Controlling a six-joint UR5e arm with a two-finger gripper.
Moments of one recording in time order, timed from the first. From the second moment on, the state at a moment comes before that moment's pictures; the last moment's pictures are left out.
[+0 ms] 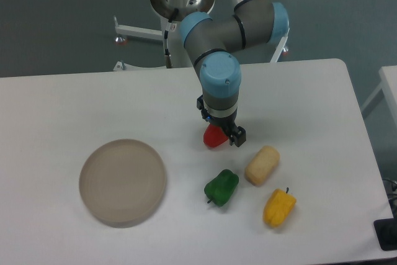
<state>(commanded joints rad) 2.20 -1.97 -1.59 -1.23 1.66 1.19</state>
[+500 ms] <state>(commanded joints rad) 2.20 -1.97 -1.65 -1.16 1.65 1.13</state>
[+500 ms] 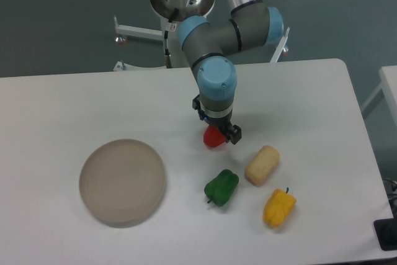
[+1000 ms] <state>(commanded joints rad) 2.20 -1.98 -1.71 -1.07 1.66 1.14</state>
